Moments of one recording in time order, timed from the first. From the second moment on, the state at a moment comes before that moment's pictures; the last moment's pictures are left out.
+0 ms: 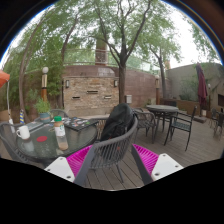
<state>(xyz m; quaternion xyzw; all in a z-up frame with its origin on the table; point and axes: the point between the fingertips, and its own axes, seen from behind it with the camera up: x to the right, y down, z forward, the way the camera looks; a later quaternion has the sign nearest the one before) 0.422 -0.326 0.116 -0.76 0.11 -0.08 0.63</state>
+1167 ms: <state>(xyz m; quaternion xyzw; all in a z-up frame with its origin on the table) 0.235 -0.046 0.070 -0.73 0.02 0.00 0.68</state>
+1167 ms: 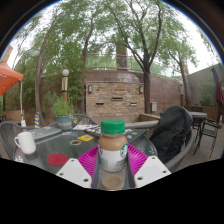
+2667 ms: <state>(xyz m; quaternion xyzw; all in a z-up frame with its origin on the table) -0.071 0.033 0.188 -0.25 -0.68 -0.59 0.35</state>
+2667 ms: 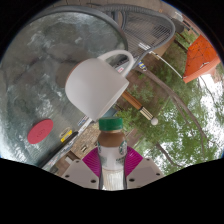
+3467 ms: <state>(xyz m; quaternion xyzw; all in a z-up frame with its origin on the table) -0.026 0.030 0.070 -0.74 -0.08 0.16 0.65</state>
